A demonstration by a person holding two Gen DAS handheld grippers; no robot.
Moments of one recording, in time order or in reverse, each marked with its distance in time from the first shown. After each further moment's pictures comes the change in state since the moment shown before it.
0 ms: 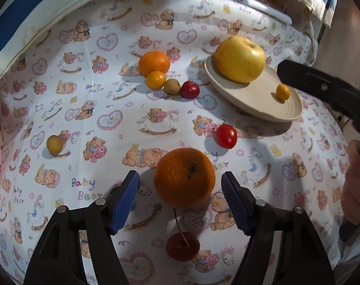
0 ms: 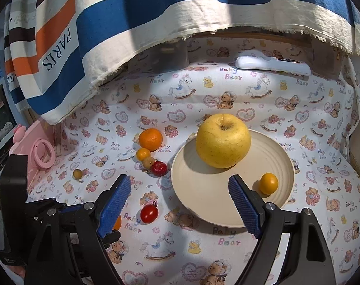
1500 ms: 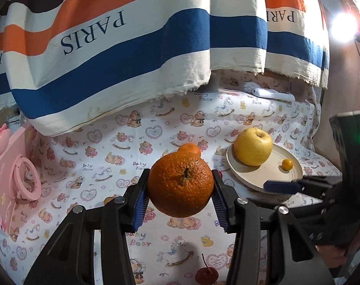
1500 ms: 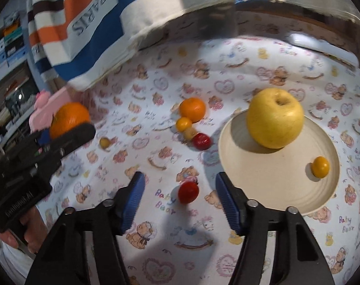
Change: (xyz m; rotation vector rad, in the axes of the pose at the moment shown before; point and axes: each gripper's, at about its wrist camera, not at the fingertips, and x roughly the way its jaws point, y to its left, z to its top) left arm -0.082 0.016 0.000 -0.062 -0.495 0.137; right arm 0.030 0.035 -0.019 -0.109 0.139 0.199
